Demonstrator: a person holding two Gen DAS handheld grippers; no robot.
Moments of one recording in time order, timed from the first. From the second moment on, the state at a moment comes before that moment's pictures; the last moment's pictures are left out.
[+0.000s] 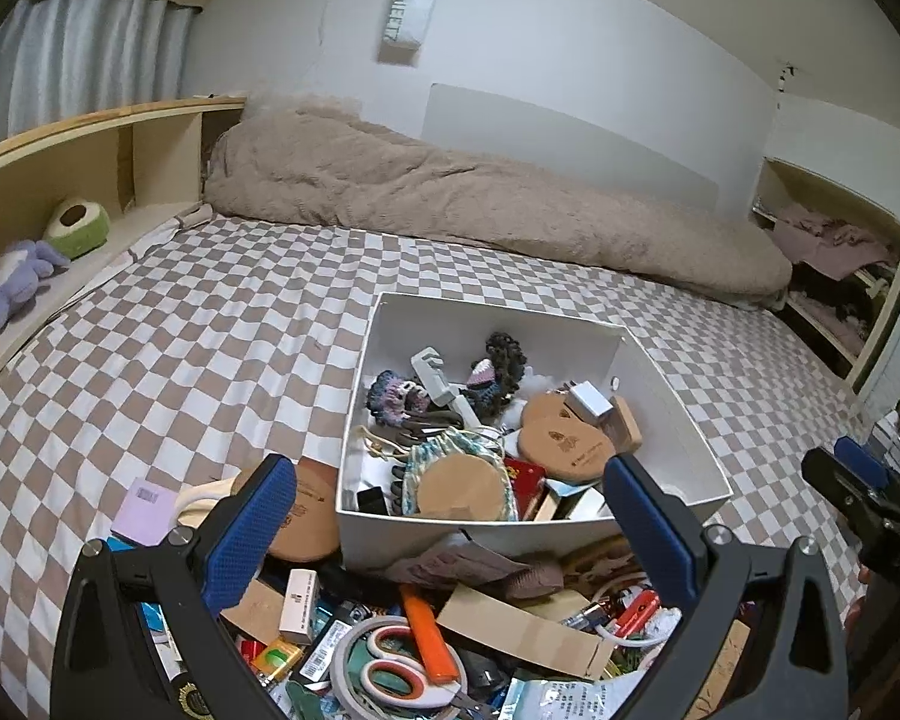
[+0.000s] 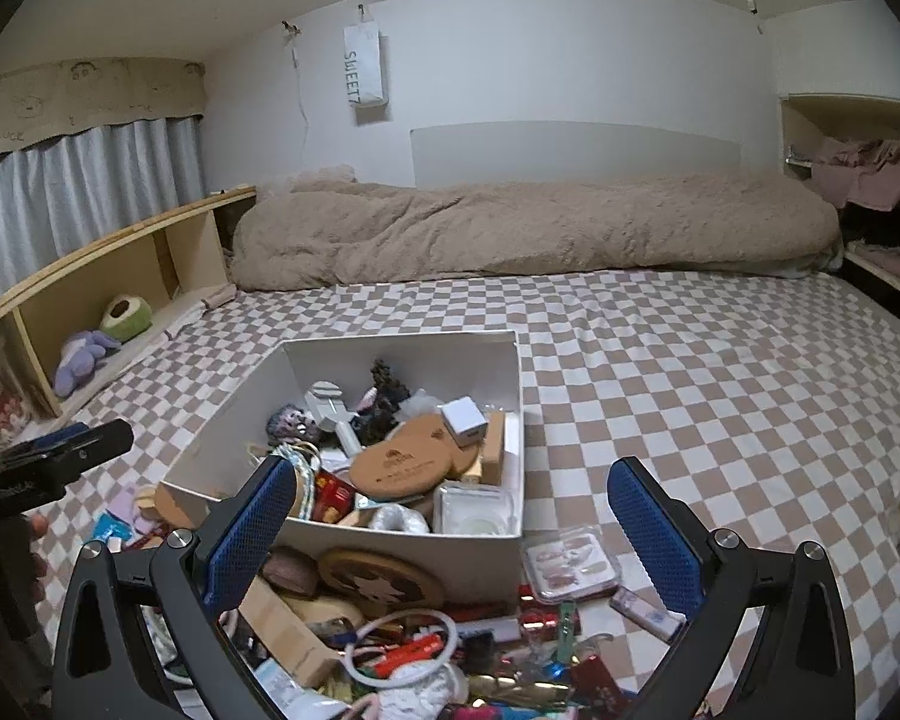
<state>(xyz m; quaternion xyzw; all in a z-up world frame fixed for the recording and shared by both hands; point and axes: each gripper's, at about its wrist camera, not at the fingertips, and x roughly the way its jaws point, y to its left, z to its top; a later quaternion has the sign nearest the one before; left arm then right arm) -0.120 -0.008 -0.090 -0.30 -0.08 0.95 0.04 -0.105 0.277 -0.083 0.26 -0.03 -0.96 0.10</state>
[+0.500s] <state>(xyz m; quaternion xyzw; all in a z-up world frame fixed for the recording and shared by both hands) -0.116 -0.003 -0.089 -0.30 -0.08 0.95 0.05 -0.103 0.283 -0.089 0.27 -0.04 -0.95 0.11</state>
